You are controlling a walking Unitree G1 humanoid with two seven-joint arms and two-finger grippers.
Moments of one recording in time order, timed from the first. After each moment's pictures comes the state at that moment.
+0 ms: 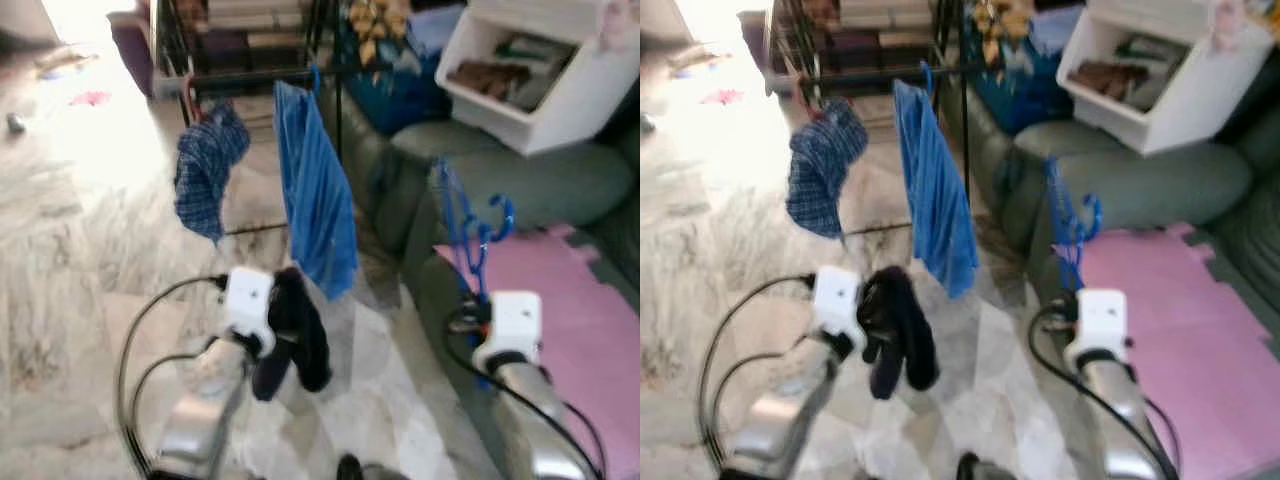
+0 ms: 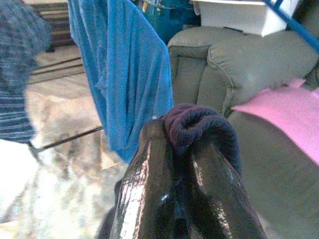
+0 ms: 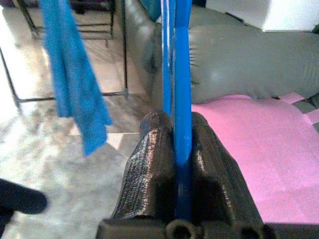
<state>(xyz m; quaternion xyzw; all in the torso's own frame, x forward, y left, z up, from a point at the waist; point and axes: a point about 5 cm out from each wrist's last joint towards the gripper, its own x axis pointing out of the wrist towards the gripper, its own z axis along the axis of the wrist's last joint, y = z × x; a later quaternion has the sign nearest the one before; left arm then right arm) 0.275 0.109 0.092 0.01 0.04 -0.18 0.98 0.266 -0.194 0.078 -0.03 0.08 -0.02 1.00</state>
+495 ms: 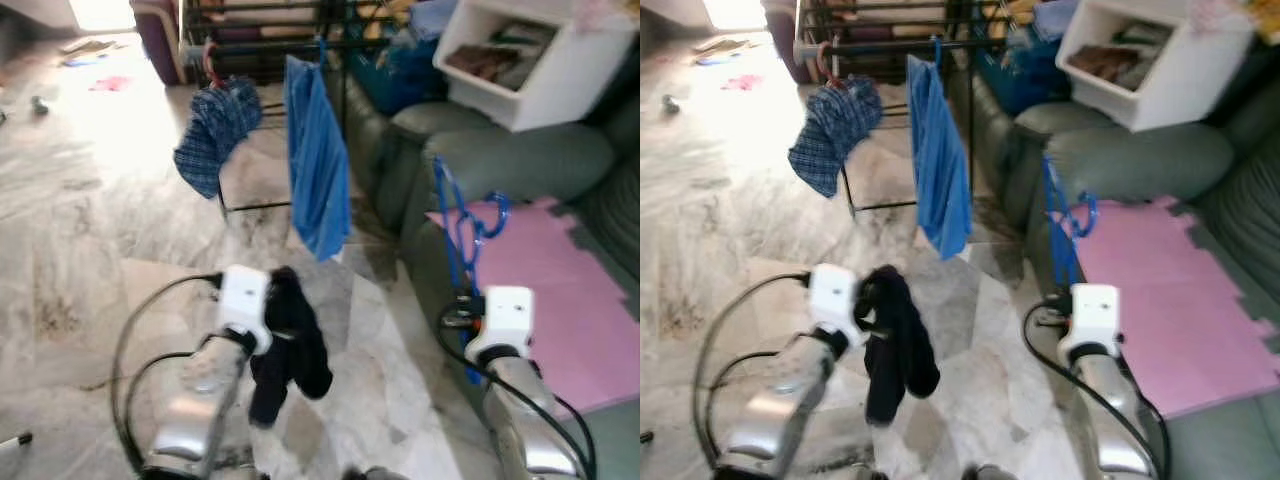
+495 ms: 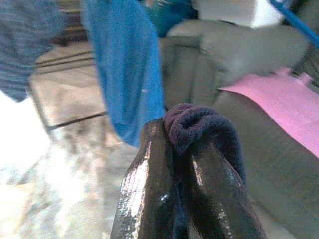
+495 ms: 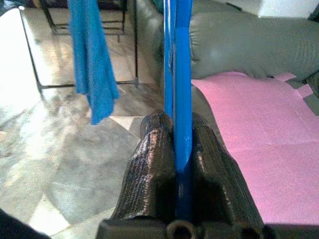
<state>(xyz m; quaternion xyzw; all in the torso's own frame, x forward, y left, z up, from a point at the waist) 0.277 0.112 0.092 0.00 0.04 -0.17 0.98 0.270 -0.193 0.077 -0.03 0.08 -0.02 1.00</state>
